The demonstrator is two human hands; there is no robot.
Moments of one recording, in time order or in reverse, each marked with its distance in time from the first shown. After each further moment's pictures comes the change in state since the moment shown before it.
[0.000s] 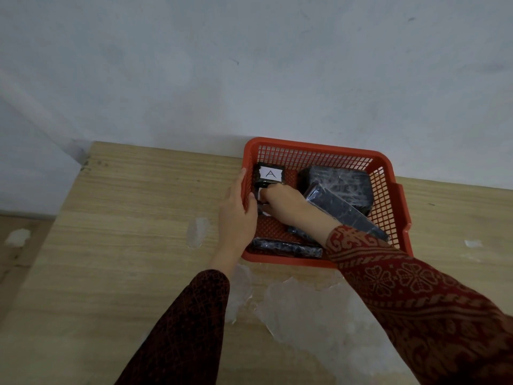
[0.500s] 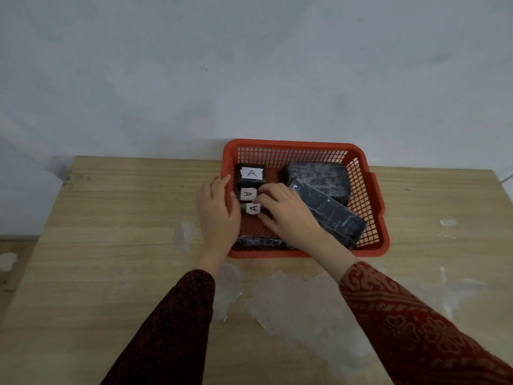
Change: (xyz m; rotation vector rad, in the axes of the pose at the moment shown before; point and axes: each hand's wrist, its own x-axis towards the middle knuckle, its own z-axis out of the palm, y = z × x) left_hand -0.004 0.004 0.000 0.208 0.135 0.160; right_hand -0.085 0.004 -0.002 0.098 0.427 -0.093
